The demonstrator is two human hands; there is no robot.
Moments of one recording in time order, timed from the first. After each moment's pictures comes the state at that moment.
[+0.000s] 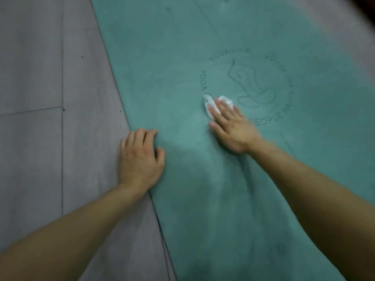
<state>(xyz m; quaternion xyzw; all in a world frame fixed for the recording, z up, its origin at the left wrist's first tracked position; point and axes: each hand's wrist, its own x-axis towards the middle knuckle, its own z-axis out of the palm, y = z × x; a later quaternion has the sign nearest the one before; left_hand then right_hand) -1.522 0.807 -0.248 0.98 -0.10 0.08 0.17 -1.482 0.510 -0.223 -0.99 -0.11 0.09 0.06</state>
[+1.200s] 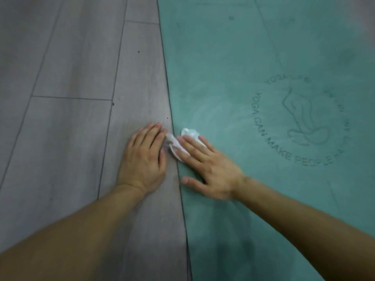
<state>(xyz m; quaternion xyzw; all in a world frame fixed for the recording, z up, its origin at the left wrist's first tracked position) -1.497 0.895 -0.258 0.98 -0.08 0.09 0.15 -1.480 0.663 -0.222 -0.90 -0.42 0.10 0.06</state>
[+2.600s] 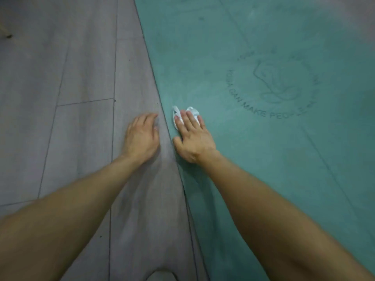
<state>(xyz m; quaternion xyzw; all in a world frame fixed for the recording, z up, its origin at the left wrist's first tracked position) -1.510 0.895 -0.228 0.99 -0.04 0.02 0.16 -1.518 0.702 -0.231 -0.98 -0.13 0.11 0.13</state>
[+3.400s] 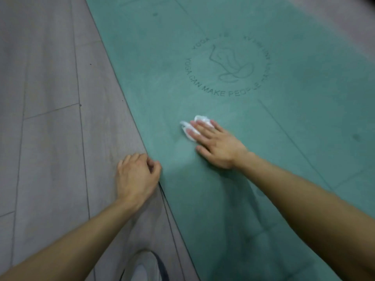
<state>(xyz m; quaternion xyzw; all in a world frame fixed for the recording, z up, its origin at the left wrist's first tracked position) -1.647 0.824 -0.217 0.99 -0.02 -0.04 0.10 -1.616 0.538 -0.235 -0.97 -0.23 0.06 0.06</state>
